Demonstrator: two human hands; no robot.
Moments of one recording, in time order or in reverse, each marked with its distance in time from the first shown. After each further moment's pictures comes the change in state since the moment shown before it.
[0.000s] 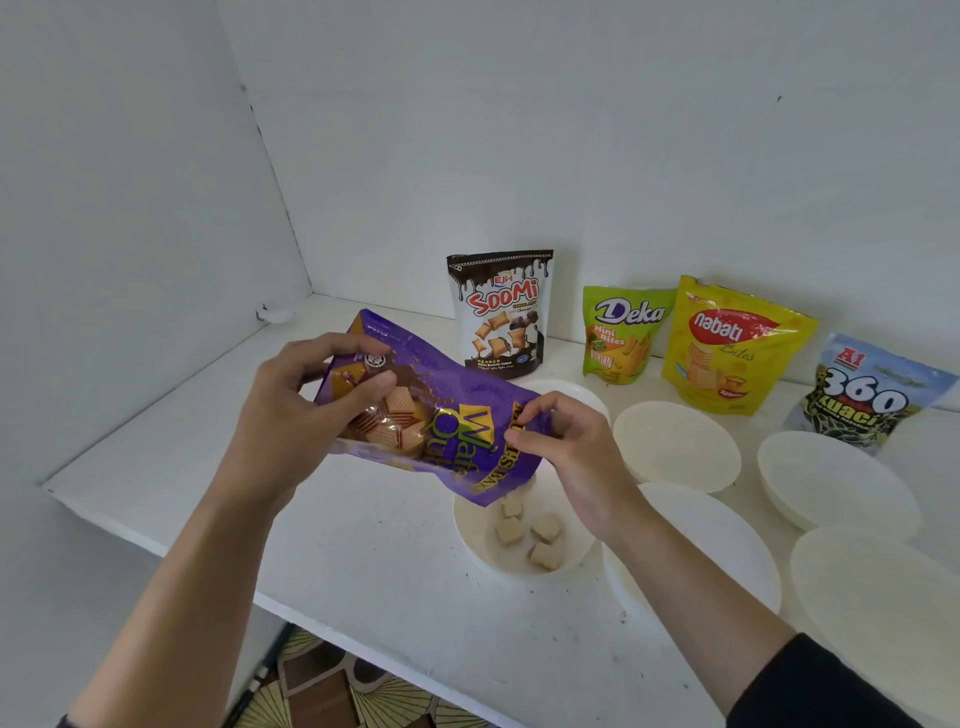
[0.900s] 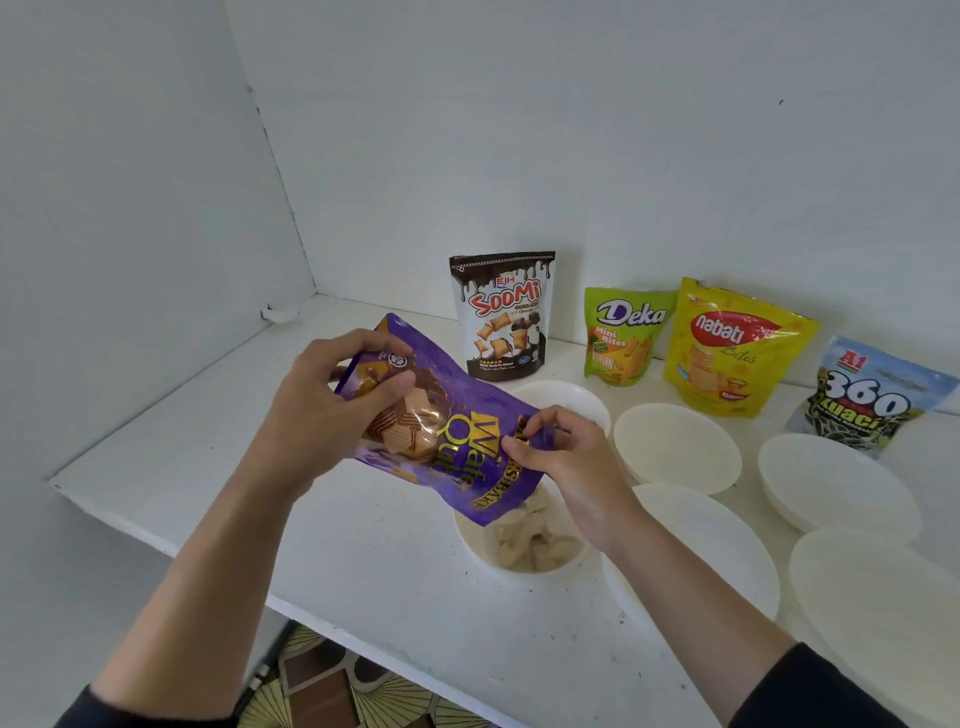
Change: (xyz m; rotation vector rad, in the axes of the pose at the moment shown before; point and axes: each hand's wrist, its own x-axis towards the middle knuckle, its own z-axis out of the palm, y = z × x) left_hand 0.006 -0.001 0.010 0.209 -0.064 -0.012; right_hand -0.008 0.004 0.002 -0.066 0.066 0.115
